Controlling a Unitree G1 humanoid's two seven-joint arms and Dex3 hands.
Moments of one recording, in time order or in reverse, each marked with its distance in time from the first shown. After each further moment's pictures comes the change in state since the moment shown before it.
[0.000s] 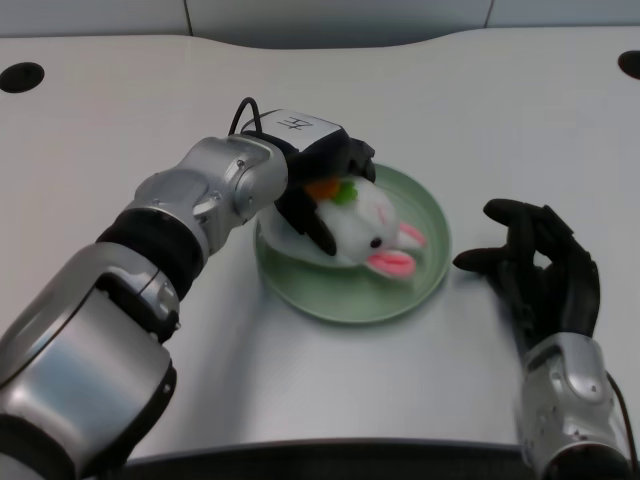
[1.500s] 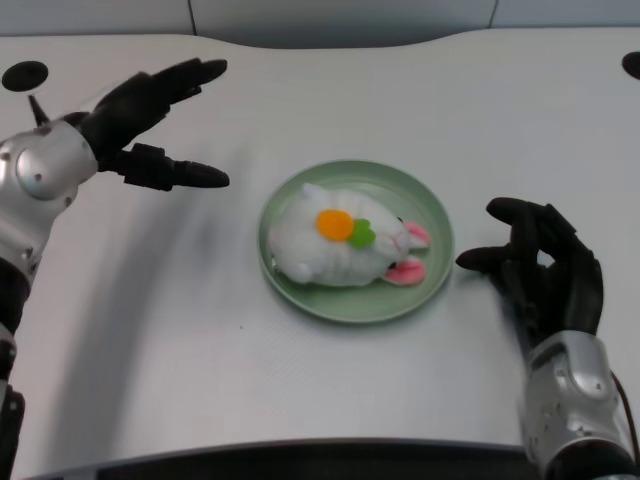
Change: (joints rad) left arm 0.251 0.304 0.424 -0.253 -0.449 -0.034 -0.201; right arm -0.019 -0.013 -0.015 0.033 0.005 -0.003 0.019
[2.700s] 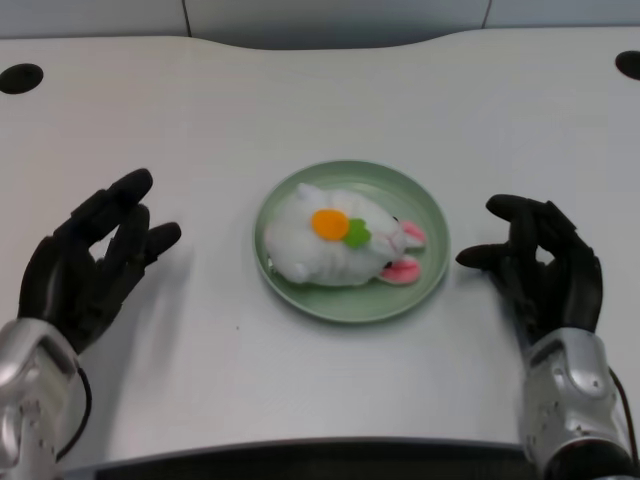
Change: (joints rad) left arm 0.644 -0.297 0.456 -0.694 -0.674 0.593 0.047; right arm 0.009 0.006 0.019 -0.031 -0.007 0.005 -0.027
